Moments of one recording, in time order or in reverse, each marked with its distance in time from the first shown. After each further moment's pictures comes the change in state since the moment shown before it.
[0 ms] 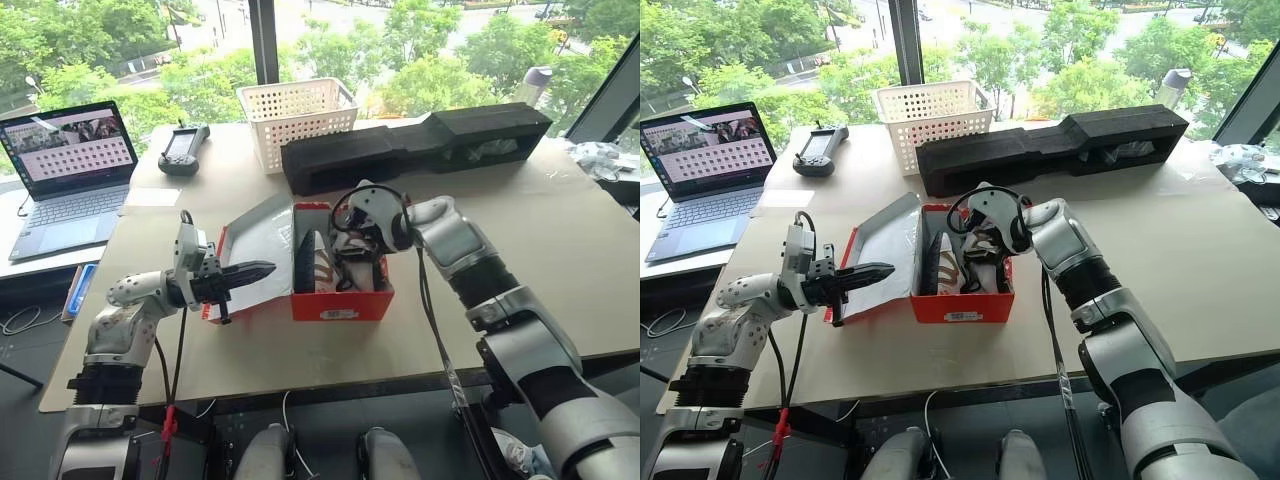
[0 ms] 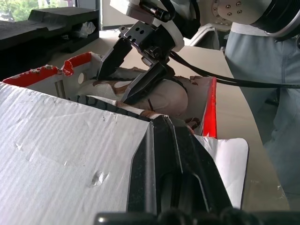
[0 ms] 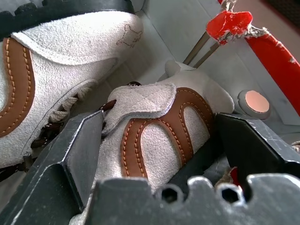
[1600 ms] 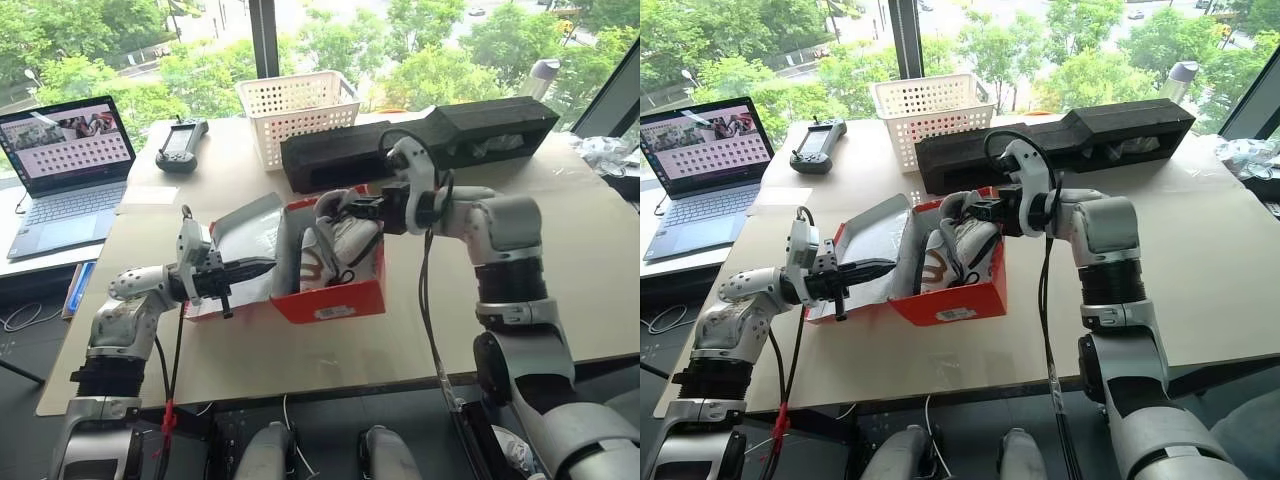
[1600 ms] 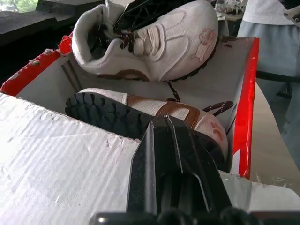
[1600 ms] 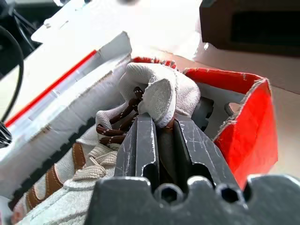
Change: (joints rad) left arm -0.043 0.002 -0.008 0.046 0.056 -0.018 0.005; right arm 0.048 0.020 -0.501 -0.313 0.356 0.439 -0.129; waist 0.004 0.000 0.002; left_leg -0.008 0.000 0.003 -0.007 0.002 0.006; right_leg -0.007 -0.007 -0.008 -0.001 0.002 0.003
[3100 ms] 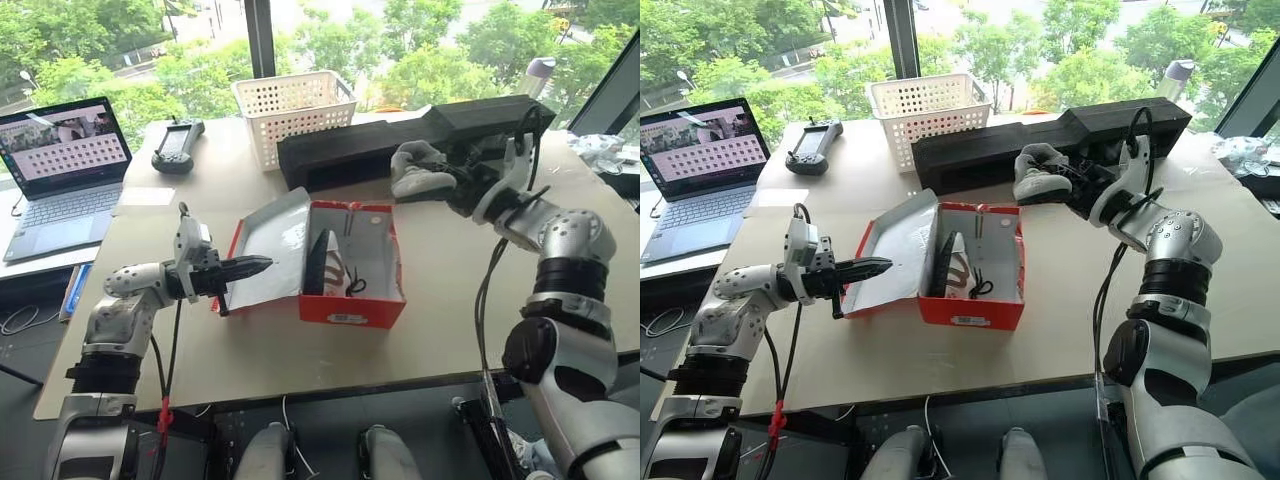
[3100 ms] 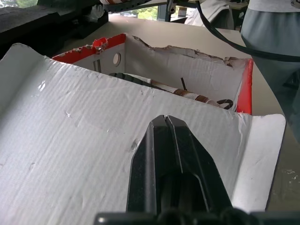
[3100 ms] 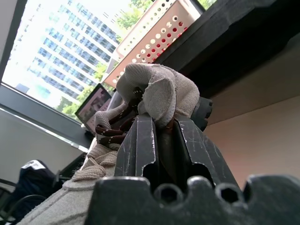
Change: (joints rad) left arm -0.010 0.025 -0.010 0.012 0.010 -0.018 0.004; right arm 0.139 -0.169 -0.320 0.415 0.109 -0.553 -0.257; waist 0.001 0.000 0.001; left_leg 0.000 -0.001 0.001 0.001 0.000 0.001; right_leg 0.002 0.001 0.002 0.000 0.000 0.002
